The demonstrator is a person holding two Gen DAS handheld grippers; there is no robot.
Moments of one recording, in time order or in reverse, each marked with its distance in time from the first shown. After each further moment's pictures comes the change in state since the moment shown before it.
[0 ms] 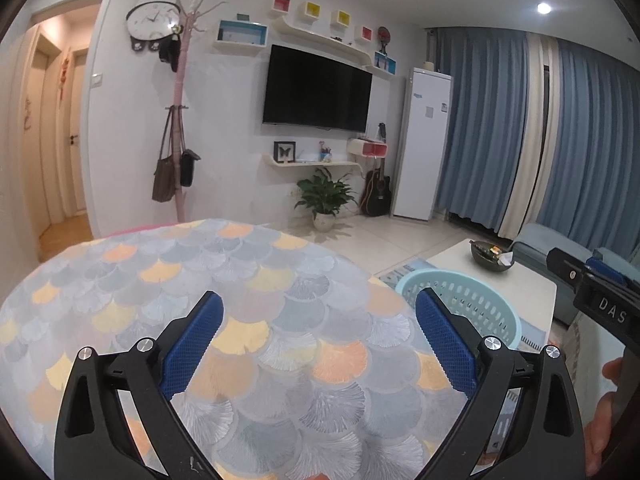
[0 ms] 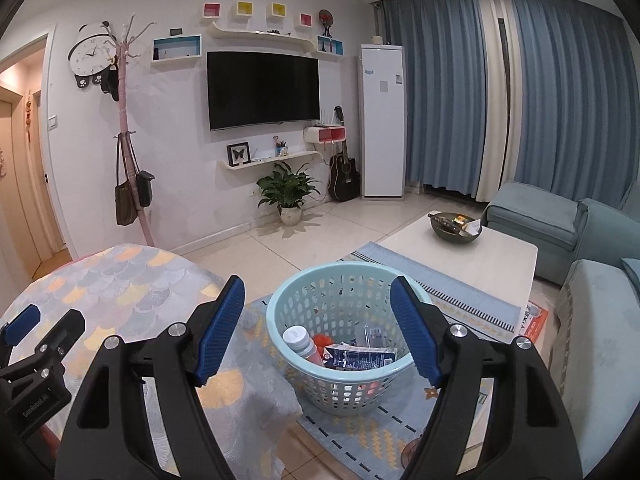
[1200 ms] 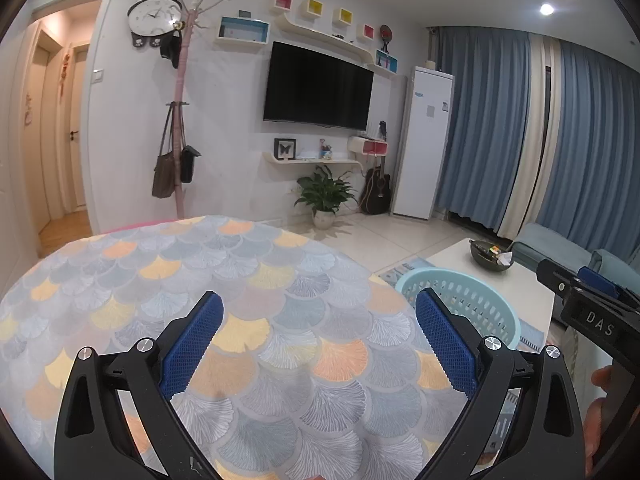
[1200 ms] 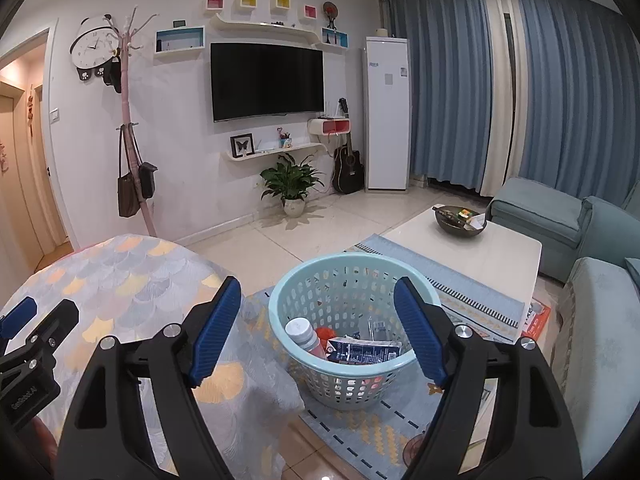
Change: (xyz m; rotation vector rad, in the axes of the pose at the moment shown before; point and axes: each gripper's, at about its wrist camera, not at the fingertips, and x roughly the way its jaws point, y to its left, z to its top) left arm 0.000 0.003 -0.002 -0.005 0.006 -0.003; right arm 0.010 -0.003 -0.007 -0.011 0.031 0.016
